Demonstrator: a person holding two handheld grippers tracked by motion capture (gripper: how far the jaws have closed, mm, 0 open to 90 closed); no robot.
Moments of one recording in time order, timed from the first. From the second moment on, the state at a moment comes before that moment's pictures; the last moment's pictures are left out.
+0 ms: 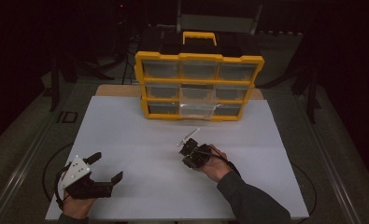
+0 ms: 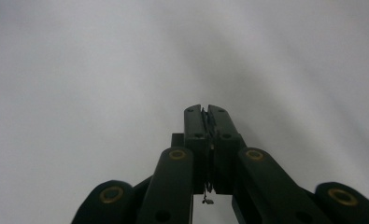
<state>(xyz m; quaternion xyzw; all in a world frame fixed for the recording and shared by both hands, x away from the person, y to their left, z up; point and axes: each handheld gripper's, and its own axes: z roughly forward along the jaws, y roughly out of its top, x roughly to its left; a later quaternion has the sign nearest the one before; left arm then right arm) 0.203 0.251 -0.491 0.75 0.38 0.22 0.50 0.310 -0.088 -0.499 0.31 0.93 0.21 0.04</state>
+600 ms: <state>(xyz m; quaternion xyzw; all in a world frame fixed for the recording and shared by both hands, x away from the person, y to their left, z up) 0.203 0.251 -0.491 0.75 0.38 0.22 0.50 0.313 -0.091 -0.479 0.31 0.92 0.22 0.05</state>
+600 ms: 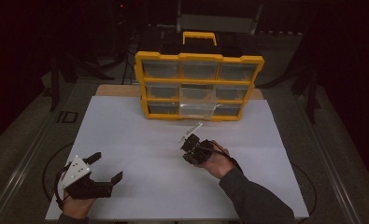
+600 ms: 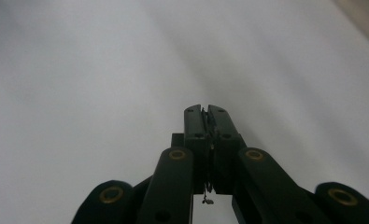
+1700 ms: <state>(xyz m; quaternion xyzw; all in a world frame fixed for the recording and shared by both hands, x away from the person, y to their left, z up) 0.203 0.251 -0.491 0.74 0.38 0.22 0.50 0.321 -0.095 -0.441 0.30 0.92 0.24 0.06</state>
